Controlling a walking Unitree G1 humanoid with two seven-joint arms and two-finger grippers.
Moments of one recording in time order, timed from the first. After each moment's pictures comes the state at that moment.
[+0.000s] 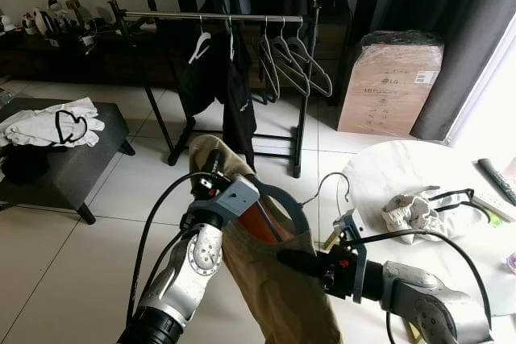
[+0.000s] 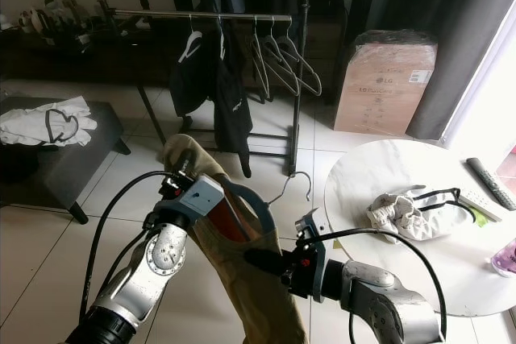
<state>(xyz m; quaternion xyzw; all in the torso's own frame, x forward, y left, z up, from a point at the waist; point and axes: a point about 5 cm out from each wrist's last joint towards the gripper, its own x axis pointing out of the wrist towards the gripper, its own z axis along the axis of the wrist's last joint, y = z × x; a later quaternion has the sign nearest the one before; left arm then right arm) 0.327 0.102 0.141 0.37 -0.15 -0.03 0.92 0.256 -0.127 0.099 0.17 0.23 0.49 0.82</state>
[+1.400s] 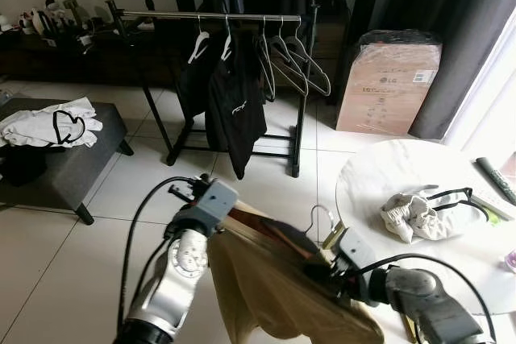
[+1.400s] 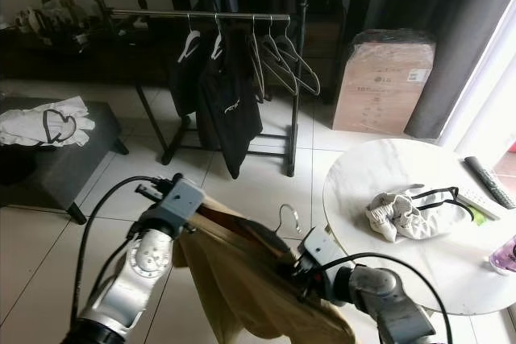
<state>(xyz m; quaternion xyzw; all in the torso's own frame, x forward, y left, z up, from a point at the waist) 0.322 0.141 0.123 0.33 0.00 -0.01 0.94 0.273 -0.163 0.058 -0.08 0.25 0.43 0.87</state>
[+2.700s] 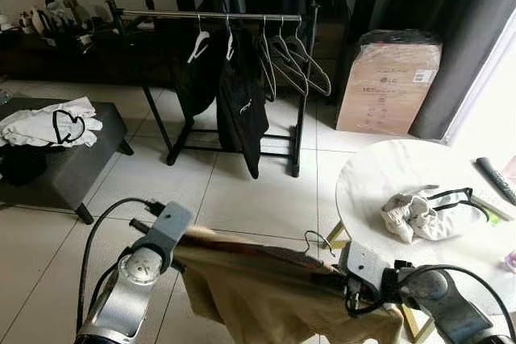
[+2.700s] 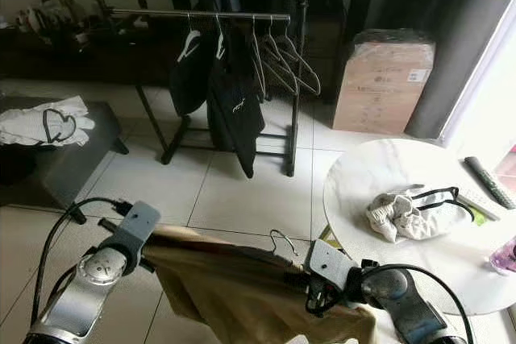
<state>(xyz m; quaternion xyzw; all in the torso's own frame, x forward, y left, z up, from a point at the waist) 0.300 0.198 0.087 0.24 0.22 -0.06 0.94 0.270 -0.181 0.051 -0.21 0.21 0.50 0.81</state>
